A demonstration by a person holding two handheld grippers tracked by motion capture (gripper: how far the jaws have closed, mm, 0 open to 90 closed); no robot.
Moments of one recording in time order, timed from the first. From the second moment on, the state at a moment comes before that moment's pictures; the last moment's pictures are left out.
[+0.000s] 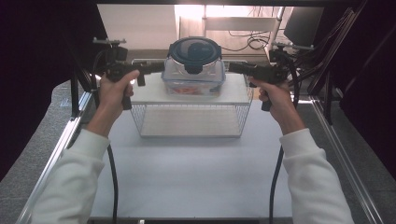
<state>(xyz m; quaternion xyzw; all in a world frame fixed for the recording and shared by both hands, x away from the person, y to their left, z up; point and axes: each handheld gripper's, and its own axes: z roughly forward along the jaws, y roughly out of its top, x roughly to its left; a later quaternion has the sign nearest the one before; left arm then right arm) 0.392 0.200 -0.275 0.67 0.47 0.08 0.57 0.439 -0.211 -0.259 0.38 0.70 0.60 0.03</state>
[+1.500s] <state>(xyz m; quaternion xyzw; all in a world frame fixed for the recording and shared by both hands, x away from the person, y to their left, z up) 0.256 0.185 -0.471 0.76 0.46 0.12 0.44 0.311 -0.261 -0.445 0.39 0.78 0.48 0.08</state>
